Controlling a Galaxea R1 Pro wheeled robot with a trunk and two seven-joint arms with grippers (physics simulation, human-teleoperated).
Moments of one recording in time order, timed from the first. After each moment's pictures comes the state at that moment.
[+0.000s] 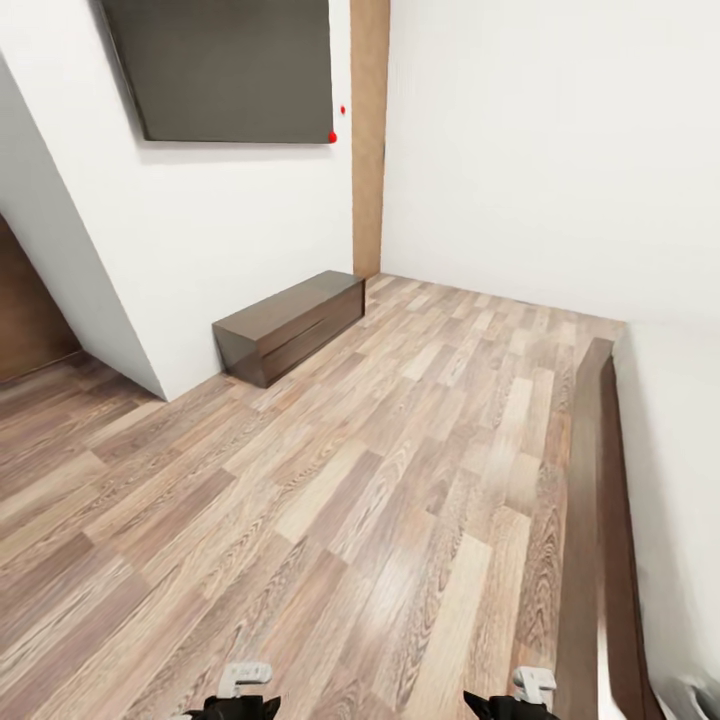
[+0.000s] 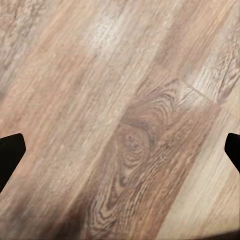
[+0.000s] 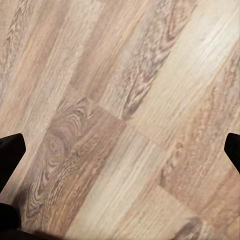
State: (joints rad) left arm -0.51 0.02 -0.01 -0.02 0.06 -0.10 -0.25; right arm -0.41 -0.14 -0.16 -0.19 -0.06 -0.04 0.57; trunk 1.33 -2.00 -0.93
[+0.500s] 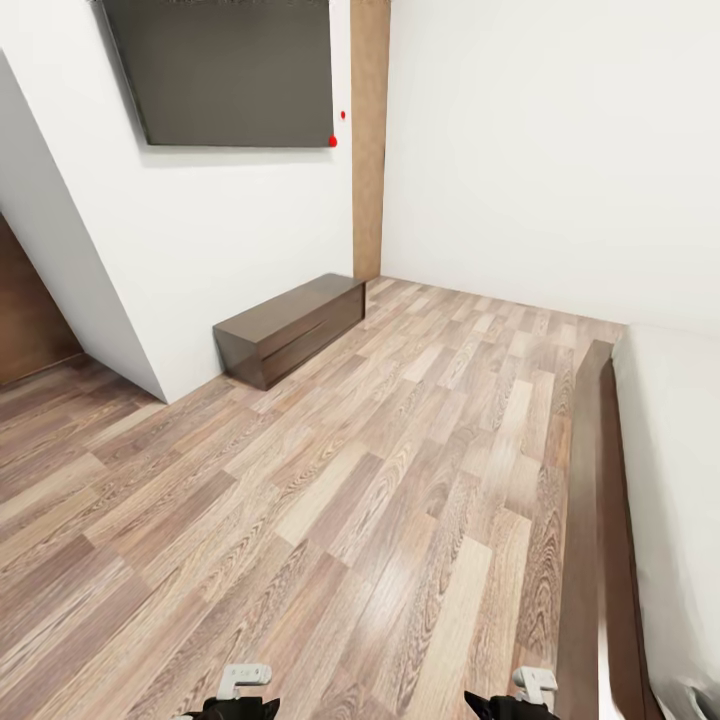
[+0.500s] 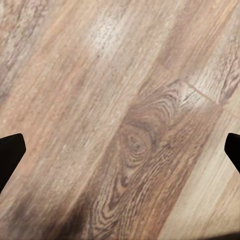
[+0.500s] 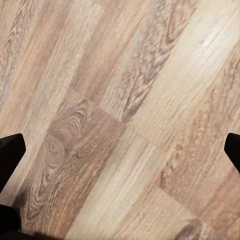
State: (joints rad) left arm -0.51 0.02 -0.01 -0.02 0.06 -0.09 -0.24; right arm -0.41 -0.14 -0.16 -0.19 -0.07 -0.04 0.58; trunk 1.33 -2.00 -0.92
